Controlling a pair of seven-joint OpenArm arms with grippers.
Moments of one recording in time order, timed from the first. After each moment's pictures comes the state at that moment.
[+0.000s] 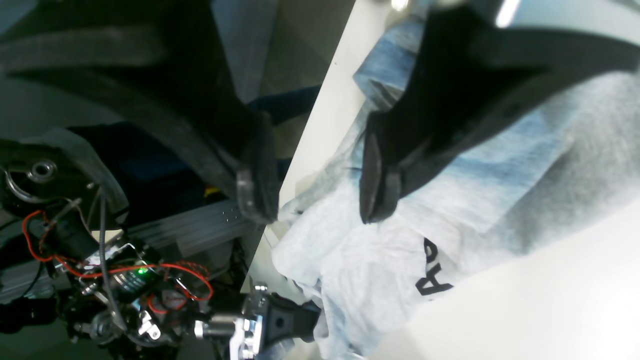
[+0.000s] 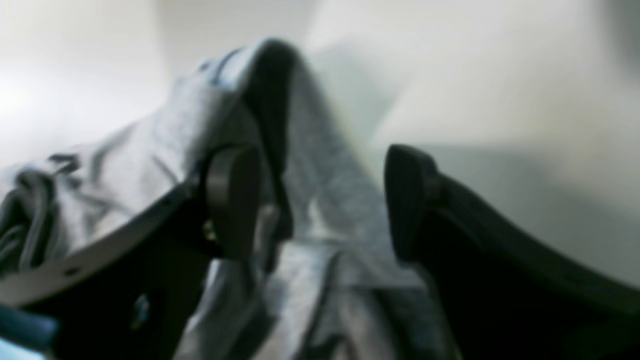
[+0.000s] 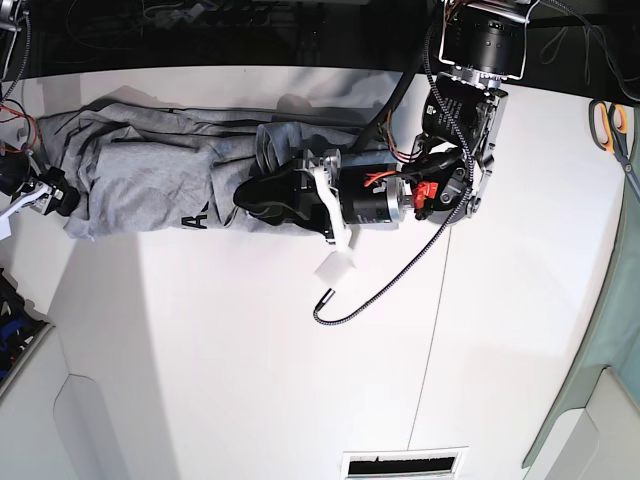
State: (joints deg) left arm -3.9 -0.6 6.1 78.0 -57.6 -38.8 63.9; right arm 6.7 29.3 17.7 49.4 43.8 32.3 -48.6
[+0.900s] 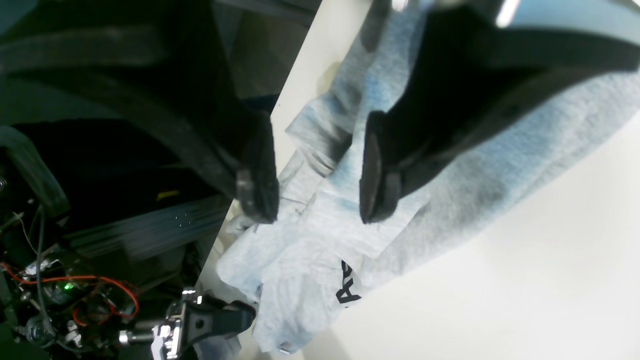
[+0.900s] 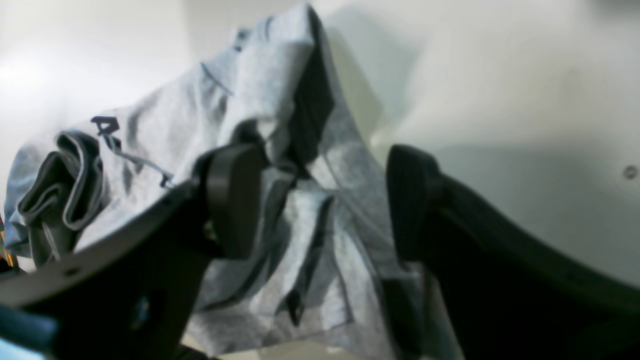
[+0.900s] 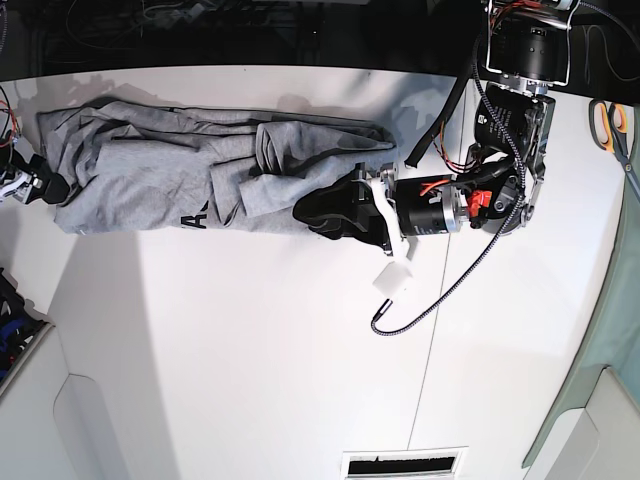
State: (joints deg) left arm -3.9 -8.6 3.6 80.9 -58.5 -38.8 64.0; right arm 3.2 33.7 17.5 53.1 54.1 32.5 -56.1
